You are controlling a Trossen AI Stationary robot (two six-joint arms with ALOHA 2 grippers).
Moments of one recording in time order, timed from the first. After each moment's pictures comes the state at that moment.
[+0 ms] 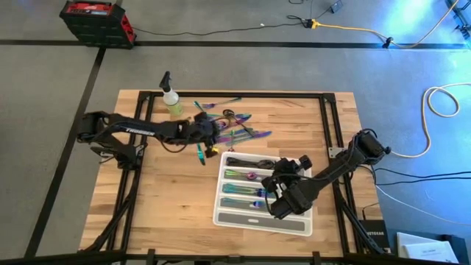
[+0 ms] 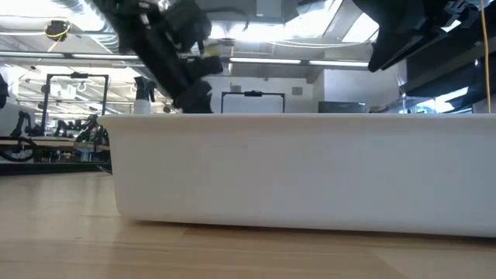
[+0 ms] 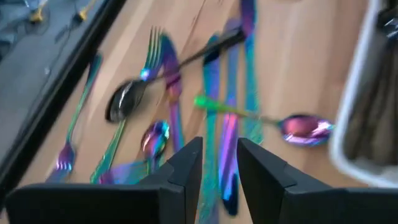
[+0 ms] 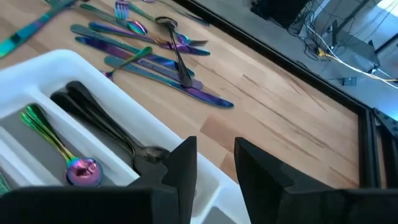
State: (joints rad) left arm 0.19 1.49 0.81 -0.09 -0.31 0.06; right arm 0.60 1.79 1.37 -1.51 0.90 1.70
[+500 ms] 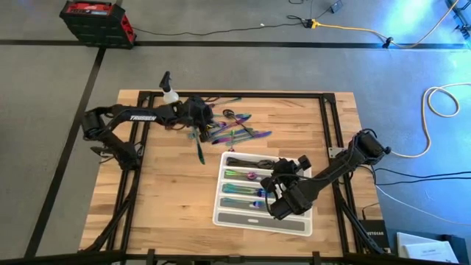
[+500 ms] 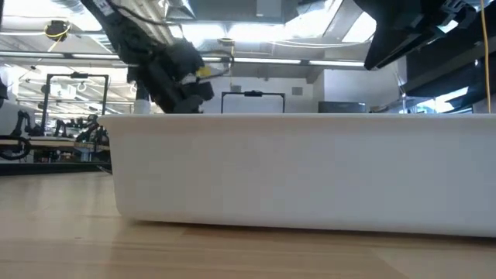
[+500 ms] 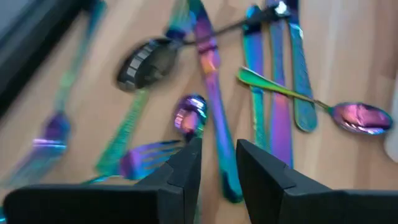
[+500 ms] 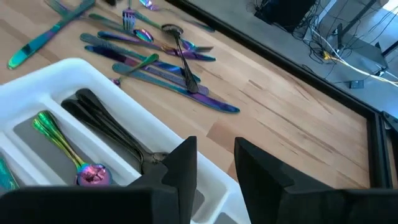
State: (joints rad) left arm 0.51 1.56 0.80 -0.07 0.12 0.15; right arm 0.60 1.79 1.37 -1.48 0.93 1.70
